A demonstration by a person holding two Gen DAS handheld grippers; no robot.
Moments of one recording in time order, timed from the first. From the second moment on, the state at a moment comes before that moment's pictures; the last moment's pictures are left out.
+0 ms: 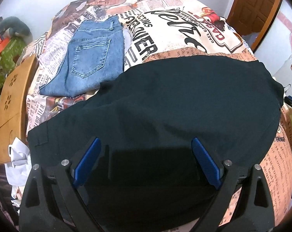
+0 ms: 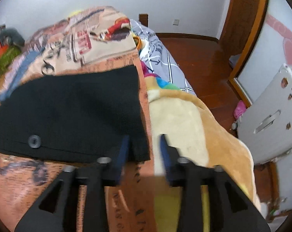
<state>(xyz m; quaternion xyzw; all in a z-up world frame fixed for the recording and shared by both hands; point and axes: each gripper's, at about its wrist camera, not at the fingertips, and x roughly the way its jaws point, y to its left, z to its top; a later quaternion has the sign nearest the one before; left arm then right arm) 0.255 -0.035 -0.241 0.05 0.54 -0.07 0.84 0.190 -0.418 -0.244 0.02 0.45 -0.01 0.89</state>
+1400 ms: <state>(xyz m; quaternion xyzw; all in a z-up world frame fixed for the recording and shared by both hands) 0.287 -0.128 -0.223 0.11 0.50 -0.11 0.85 0.188 -0.417 -0.238 0.22 0.40 0.04 0.89</state>
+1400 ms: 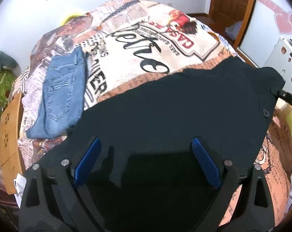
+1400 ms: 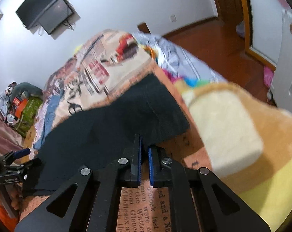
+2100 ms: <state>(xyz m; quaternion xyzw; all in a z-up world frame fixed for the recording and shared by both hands) 0.238 0.000 -0.152 0.02 0.41 -0.04 0.91 0.216 -0.310 -0.104 0.12 0.28 0.15 0.94</state>
